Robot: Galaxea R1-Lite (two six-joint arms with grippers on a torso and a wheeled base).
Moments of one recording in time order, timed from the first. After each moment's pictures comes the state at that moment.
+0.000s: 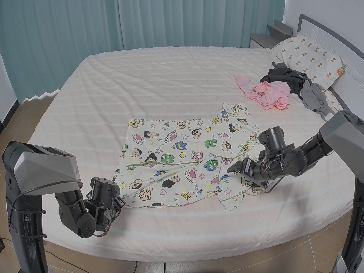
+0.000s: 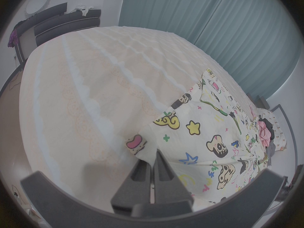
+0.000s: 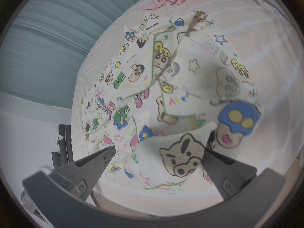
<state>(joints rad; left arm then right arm) -0.33 2.29 -0.52 -1.02 0.40 -0.98 0.33 2.22 -1.16 -0.21 0.18 0.73</state>
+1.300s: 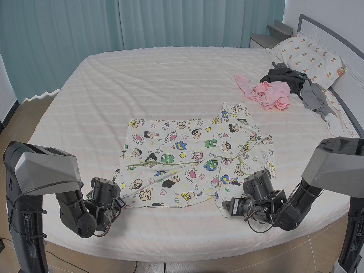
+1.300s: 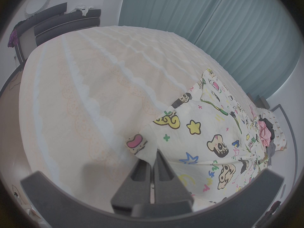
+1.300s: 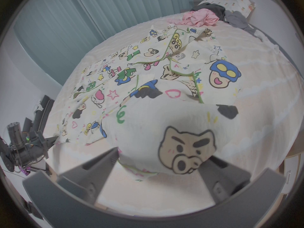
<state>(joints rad) -0.33 2.30 -0.52 -1.02 0.40 -0.98 0.57 2.22 -0.68 -0.75 -0.22 0.58</state>
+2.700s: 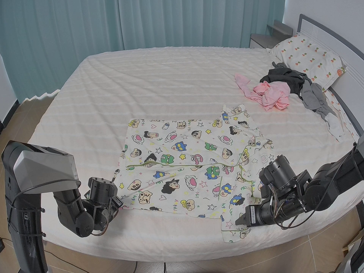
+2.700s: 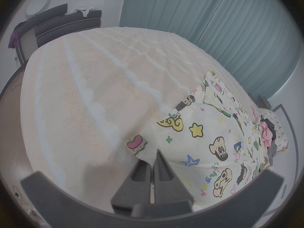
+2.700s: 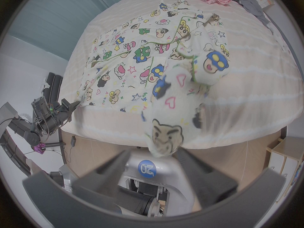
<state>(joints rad) -0.31 2.30 -0.51 -1.02 0.39 -0.96 0.59 1.88 -0.77 -0.03 0.03 0.56</state>
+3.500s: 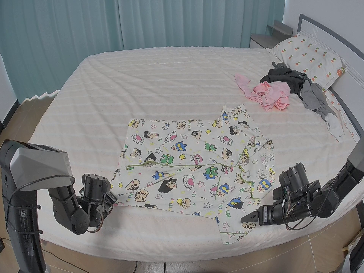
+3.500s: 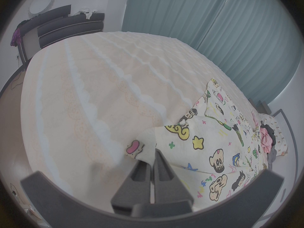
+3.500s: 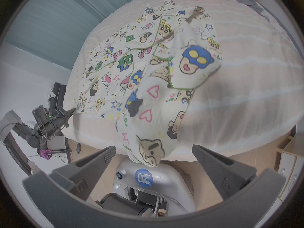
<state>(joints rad) -0.25 2.28 -0.50 -1.05 0.39 -0.94 0.41 1.93 -0.55 -0.39 0.16 0.47</state>
